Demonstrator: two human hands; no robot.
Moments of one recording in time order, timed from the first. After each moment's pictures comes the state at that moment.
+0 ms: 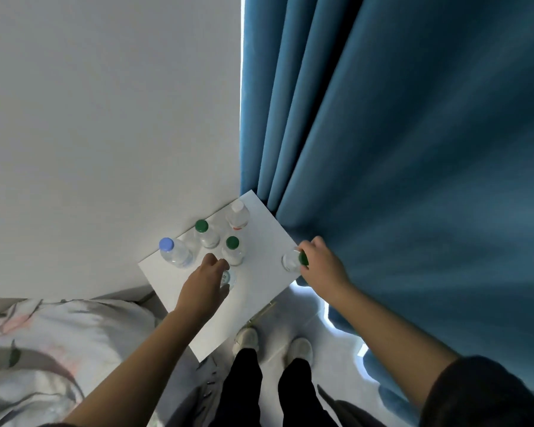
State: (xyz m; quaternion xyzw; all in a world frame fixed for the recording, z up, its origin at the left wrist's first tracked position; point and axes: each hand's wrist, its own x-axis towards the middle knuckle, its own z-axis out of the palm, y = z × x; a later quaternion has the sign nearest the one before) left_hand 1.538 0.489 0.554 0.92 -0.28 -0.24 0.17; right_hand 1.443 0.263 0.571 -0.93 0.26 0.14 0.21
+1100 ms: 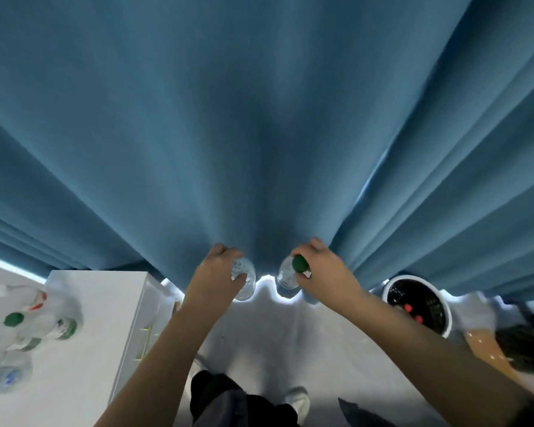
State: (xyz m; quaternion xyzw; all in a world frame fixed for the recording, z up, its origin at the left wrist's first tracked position) left_hand 1.114 0.318 0.679 0.72 -0.64 -0.22 0.18; right_hand 0.906 0.274 0.682 -0.79 0.56 -0.06 0.24
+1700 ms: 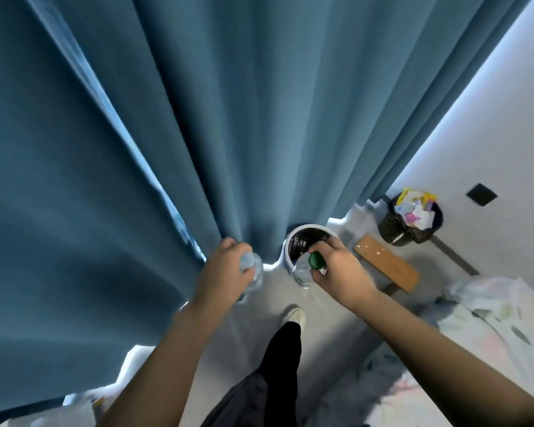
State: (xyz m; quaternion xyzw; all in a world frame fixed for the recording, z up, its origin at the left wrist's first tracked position) left_hand 0.826 0.237 0.670 0.50 -0.82 -0.27 0.10; right_hand 0.626 0.330 0.660 -0.55 0.79 -0.13 0.22
